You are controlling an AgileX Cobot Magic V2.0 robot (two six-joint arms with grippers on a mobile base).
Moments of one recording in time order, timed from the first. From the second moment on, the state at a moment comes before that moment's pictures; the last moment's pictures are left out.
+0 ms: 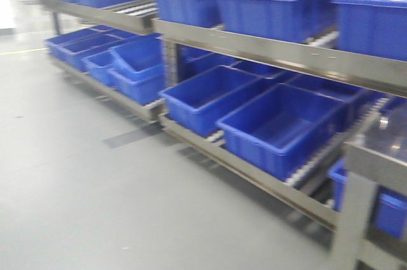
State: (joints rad) left arm -0.07 0.28 -0.42 -0.11 0.24 0.07; right arm 0.13 0.24 -0.29 0.00 0.15 0.00
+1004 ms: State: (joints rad) left arm -0.07 0.28 -0.42 -0.11 0.24 0.07; right arm 0.13 0.24 -0.29 0.00 0.15 0.00
